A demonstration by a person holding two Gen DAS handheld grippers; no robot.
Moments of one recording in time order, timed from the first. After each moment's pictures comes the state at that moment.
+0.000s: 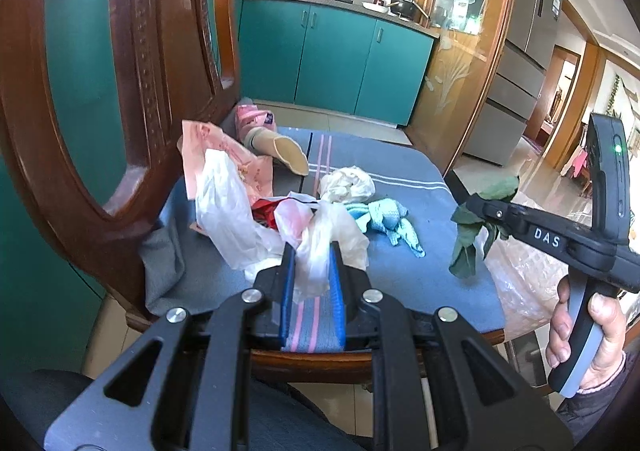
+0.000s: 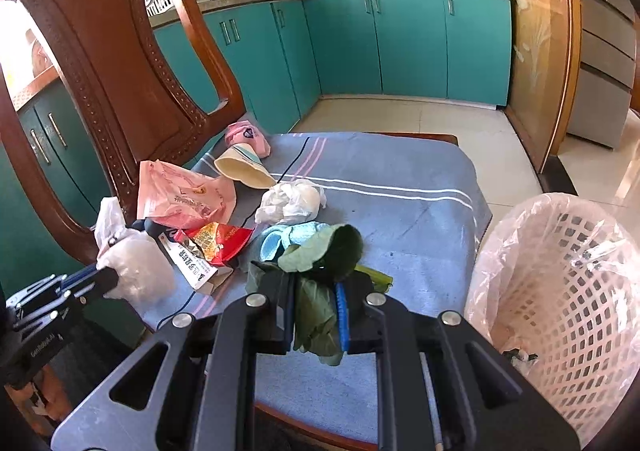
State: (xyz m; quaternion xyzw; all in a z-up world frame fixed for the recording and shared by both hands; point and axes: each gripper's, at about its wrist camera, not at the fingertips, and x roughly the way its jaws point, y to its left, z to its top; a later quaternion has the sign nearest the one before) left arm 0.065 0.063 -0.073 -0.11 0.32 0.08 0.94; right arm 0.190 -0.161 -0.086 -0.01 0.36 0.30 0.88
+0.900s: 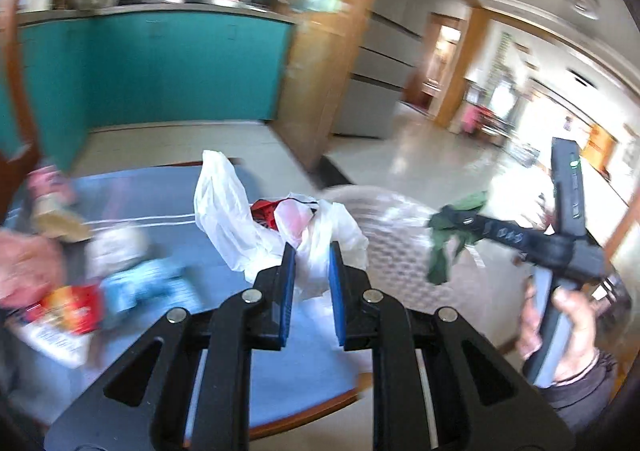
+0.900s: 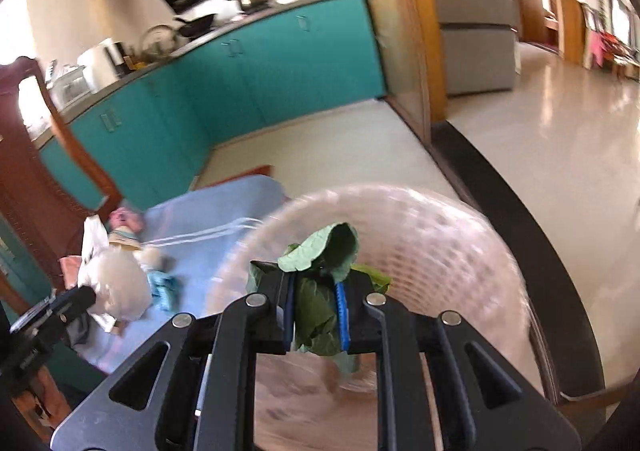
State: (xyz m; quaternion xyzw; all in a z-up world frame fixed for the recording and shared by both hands) left arm 0.165 -0.105 -0.050 -0.07 0.31 -0.18 0.93; right arm 0.204 -0.374 -0.078 0.11 0.36 0.10 0.92
